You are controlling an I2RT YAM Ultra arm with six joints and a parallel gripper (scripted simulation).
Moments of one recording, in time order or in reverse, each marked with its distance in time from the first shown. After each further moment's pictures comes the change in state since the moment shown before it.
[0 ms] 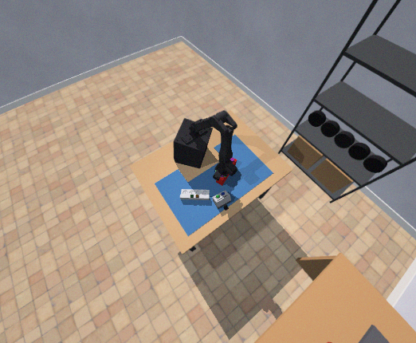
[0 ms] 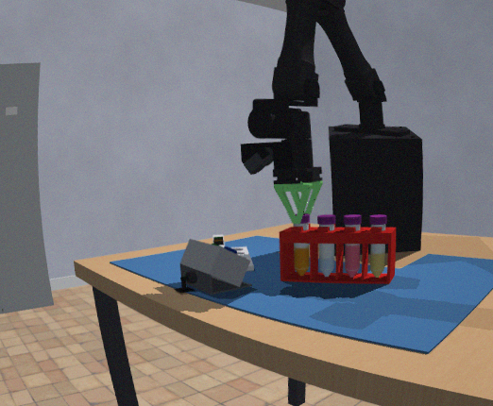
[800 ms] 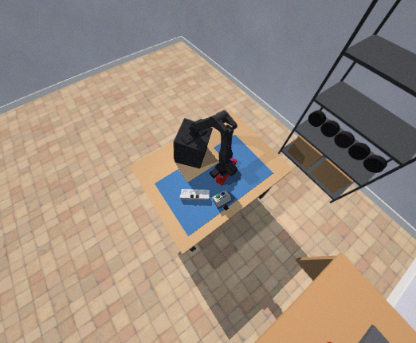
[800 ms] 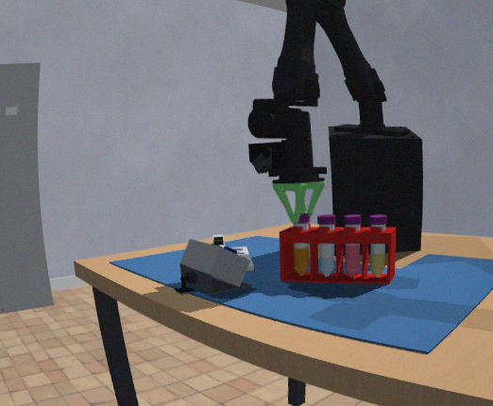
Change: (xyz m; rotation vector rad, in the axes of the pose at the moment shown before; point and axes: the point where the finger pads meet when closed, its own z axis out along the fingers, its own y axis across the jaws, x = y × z) arm 0.000 0.000 0.000 0.000 0.000 0.343
